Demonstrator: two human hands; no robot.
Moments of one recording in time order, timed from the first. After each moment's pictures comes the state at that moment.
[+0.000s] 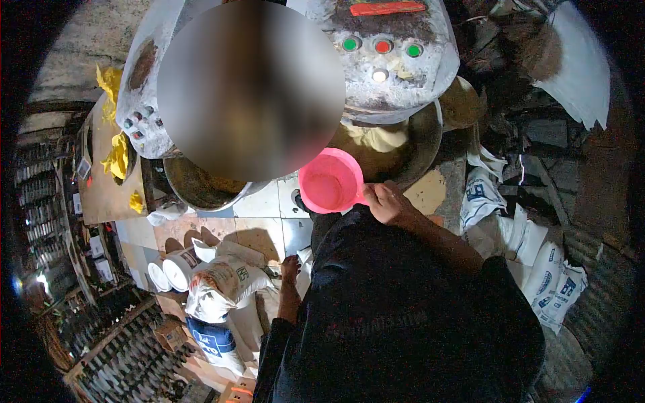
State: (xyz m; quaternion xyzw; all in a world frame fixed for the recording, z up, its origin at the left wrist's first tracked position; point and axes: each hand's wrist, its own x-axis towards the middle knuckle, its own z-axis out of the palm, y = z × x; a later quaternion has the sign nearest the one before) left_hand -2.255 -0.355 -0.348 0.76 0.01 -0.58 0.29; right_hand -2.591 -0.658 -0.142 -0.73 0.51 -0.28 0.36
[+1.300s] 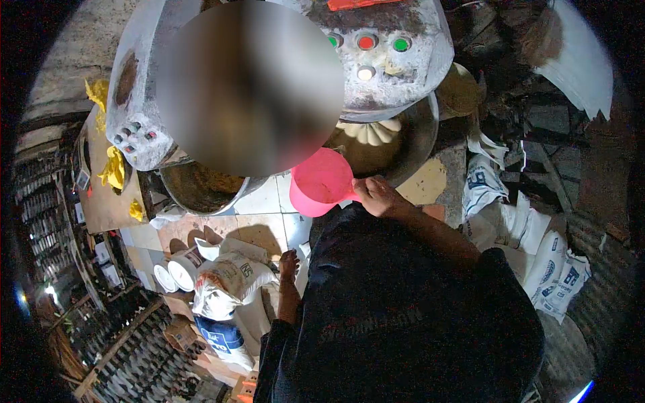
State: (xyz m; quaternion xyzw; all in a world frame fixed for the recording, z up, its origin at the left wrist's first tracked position) left_hand -2.264 -0.384 -0.321 0.78 -0.03 -0.56 0.27; right_hand -2.603 -0.664 -0.215 -0.86 0.39 -0.25 0.20
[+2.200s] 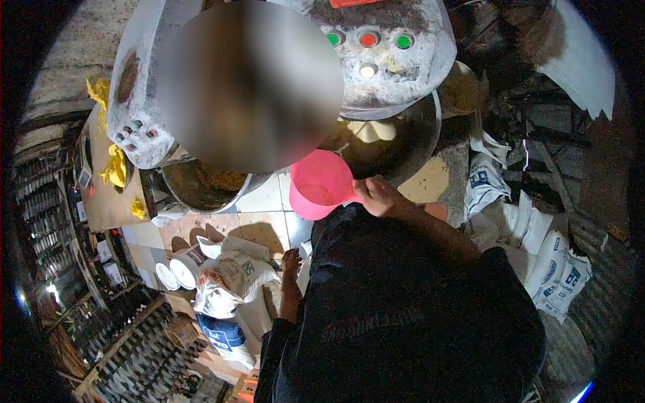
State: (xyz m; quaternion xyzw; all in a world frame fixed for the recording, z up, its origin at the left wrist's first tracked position) left_hand -2.264 -0.385 -0.323 0.77 0.04 -0.56 0.30; right_hand -2.599 -0.665 -0.189 -0.82 0.39 -0.29 0.30
